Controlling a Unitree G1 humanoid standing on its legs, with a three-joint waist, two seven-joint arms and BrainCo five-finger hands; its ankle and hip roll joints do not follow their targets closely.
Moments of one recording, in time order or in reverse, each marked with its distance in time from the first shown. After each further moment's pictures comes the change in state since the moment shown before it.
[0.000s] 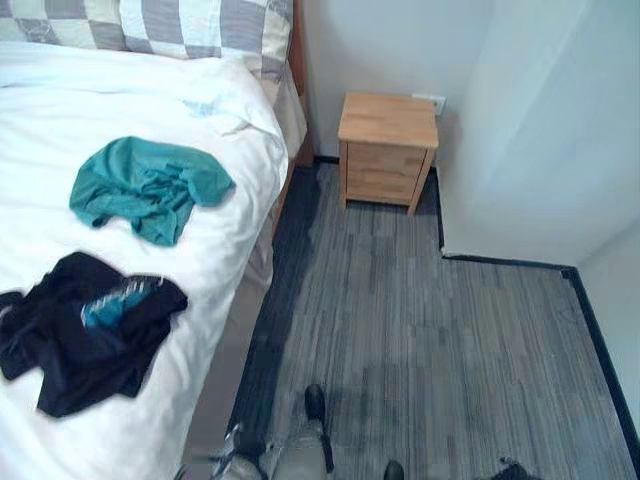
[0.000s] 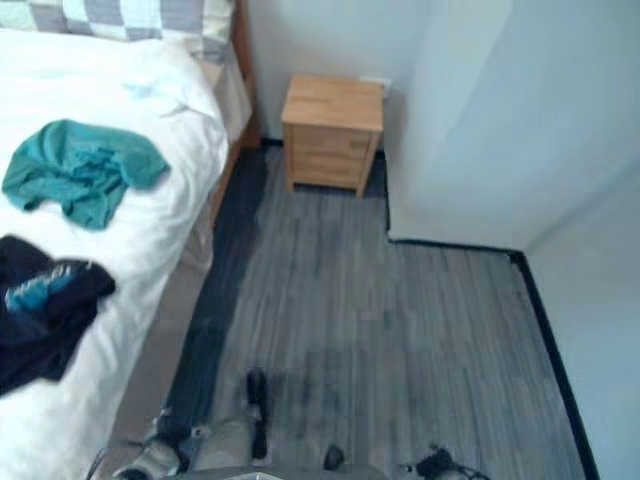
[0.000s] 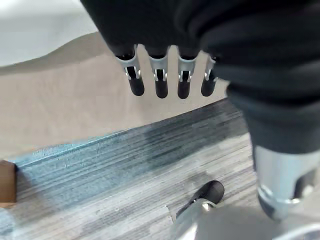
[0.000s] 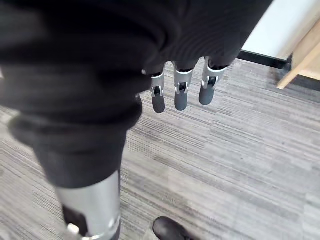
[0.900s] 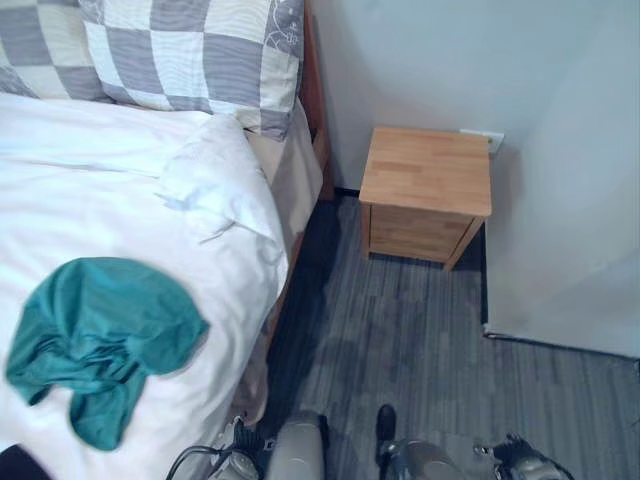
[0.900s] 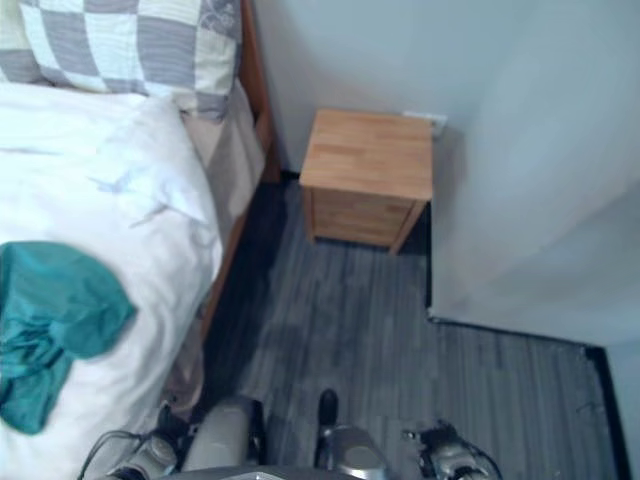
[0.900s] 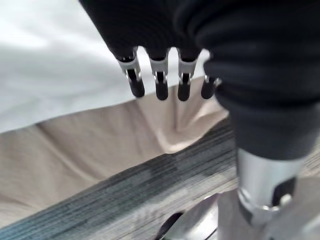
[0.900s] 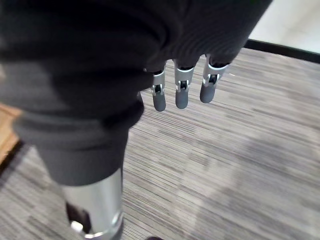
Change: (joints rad) left arm 0.008 0.038 -0.034 -0.112 0.065 -0.013 0.009; right arm -0.135 -0.053 -0.034 -0.019 0.058 0.015 -0.024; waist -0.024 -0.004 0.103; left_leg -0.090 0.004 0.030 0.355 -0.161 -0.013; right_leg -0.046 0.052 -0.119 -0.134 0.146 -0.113
